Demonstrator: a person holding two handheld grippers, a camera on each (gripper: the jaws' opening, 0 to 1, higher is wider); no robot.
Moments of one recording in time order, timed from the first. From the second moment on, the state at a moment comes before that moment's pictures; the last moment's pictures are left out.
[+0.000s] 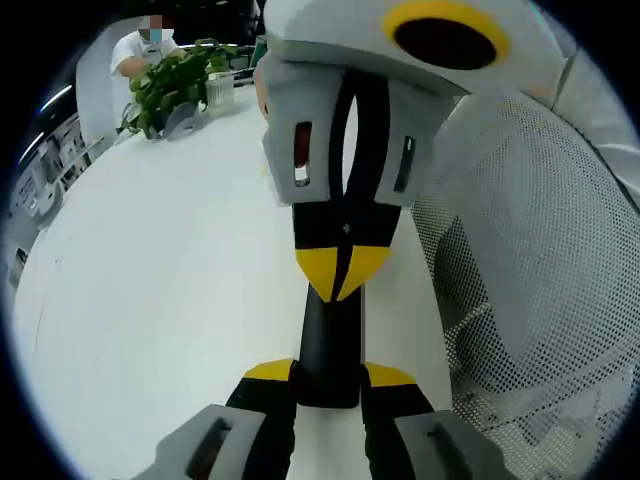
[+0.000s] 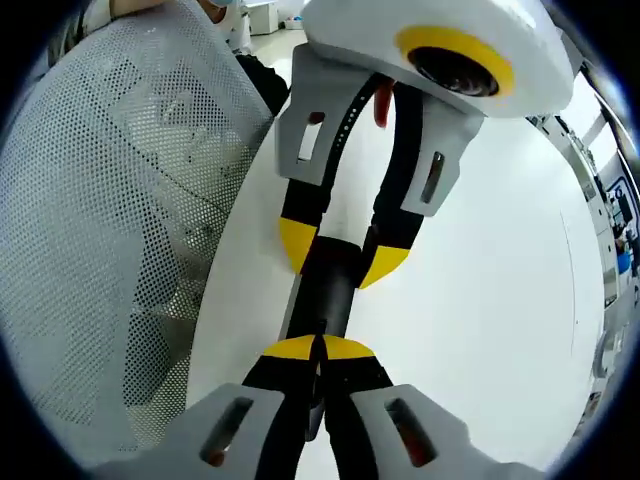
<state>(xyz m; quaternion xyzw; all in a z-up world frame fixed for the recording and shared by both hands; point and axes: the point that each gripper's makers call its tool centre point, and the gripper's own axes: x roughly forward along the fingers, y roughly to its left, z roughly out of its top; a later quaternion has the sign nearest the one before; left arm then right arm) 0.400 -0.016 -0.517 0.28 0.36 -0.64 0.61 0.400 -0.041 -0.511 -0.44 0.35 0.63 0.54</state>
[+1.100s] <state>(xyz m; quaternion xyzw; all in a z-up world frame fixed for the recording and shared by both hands) 0.401 -0.016 -0.517 0.29 0.36 -0.64 0.61 0.400 -0.039 -0.513 -0.53 0.30 0.62 0.49</state>
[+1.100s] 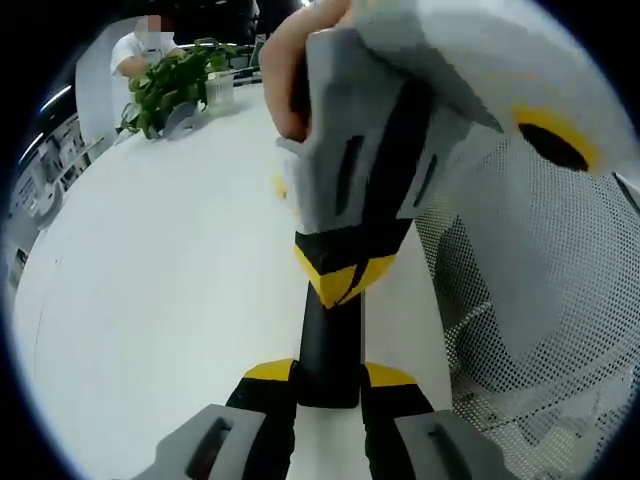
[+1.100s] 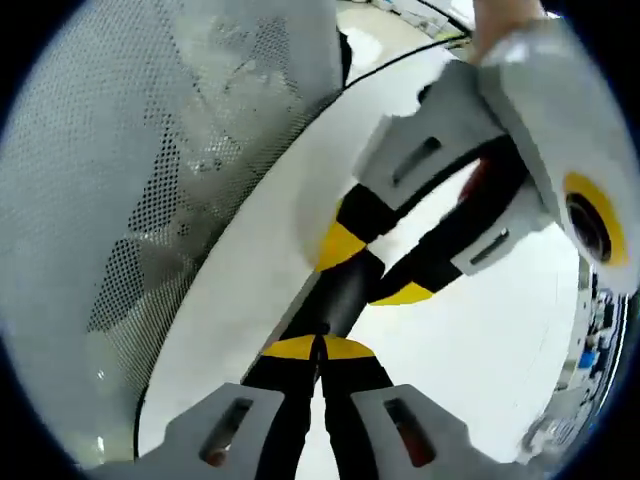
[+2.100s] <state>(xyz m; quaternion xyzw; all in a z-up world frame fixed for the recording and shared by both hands) 0.401 -0.016 -0.517 0.29 0.36 -0.64 0.61 0.396 -0.031 -0.513 -0.58 0.27 0.64 0.42</state>
